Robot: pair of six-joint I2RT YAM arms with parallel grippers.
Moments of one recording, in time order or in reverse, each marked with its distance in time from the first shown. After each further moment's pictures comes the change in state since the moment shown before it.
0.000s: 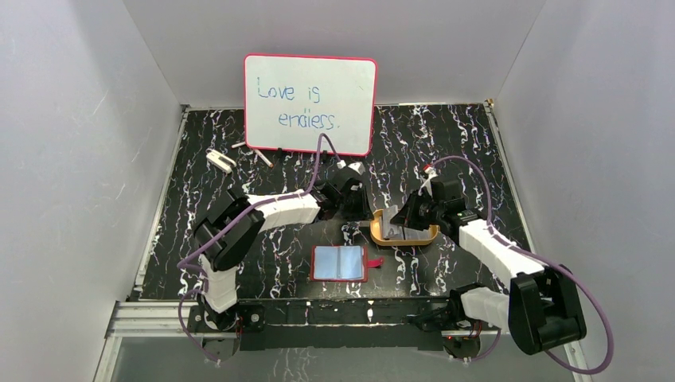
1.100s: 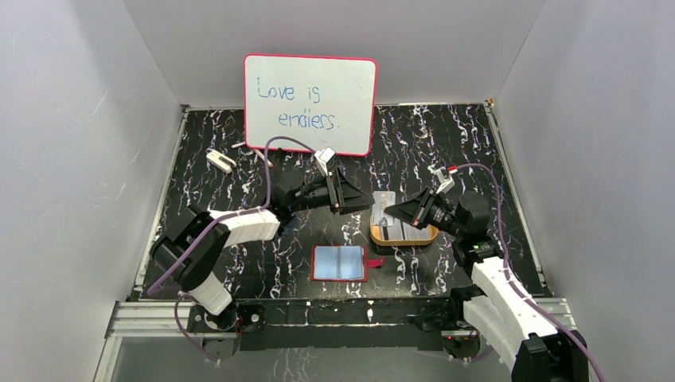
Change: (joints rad) left arm 0.171 -0.312 -0.444 0.905 0.540 -0.413; right arm -0.064 -0.388 -0.186 0.431 -0.327 0.349
